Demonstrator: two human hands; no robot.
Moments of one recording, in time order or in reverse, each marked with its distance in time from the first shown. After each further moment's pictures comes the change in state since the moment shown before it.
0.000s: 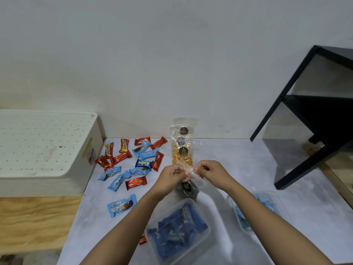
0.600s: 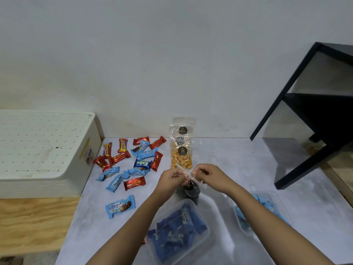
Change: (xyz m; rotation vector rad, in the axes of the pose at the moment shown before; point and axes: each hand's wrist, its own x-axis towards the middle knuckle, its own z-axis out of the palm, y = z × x) left_hand 0.007 -0.019 0.003 0.053 0.074 -0.009; right_hand -0.002 0.008 -0.002 -0.050 -0.095 0.001
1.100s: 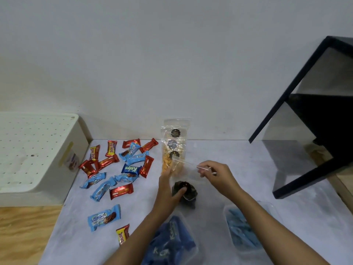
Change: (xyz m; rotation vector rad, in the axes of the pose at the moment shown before) left_hand 0.031 -0.039 0.031 0.394 0.242 0.086; right_hand 0.025 0.034 -0.048 -0.082 0.240 -0.117
